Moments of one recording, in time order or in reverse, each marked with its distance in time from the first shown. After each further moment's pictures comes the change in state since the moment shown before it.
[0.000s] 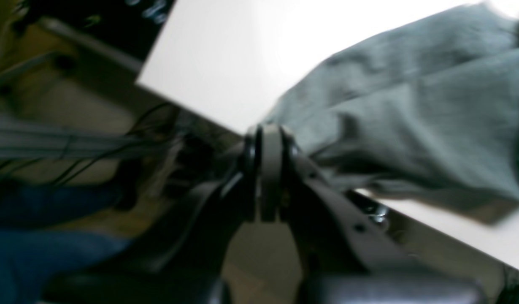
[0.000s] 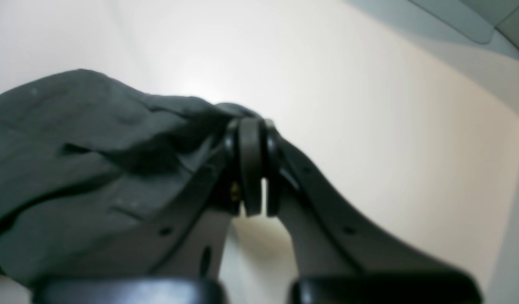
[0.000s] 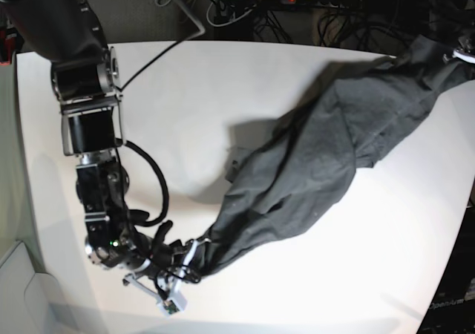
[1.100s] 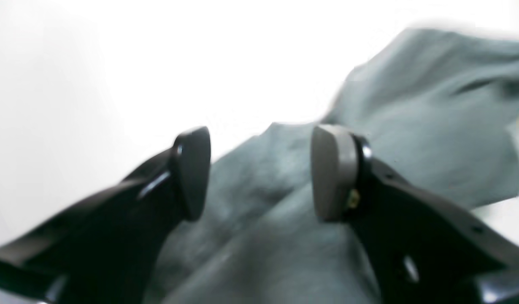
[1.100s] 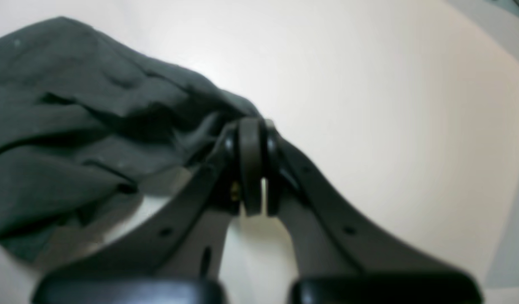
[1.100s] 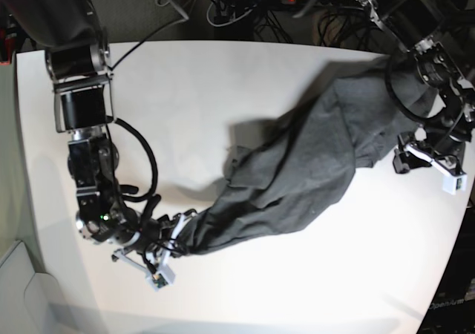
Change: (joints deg) left arm -26.8 -1.7 24.2 -24.2 11.2 0.8 -0.9; right arm -6.5 3.7 0.2 4.3 0.0 0.0 -1.2
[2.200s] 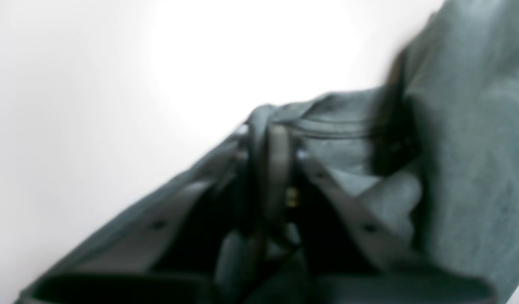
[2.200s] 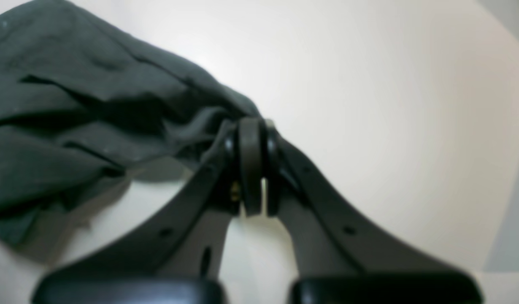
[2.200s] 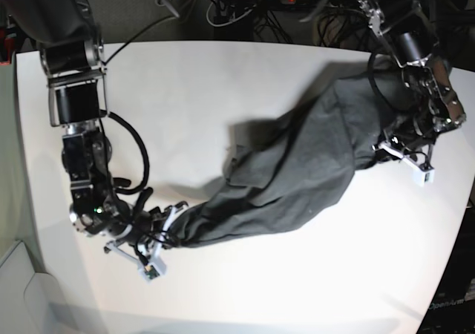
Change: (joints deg) left arm -3.8 -2.3 7.0 -25.9 5.5 -0.2 -16.8; right arm -1.4 2.2 0.0 0.0 0.2 0.0 0.1
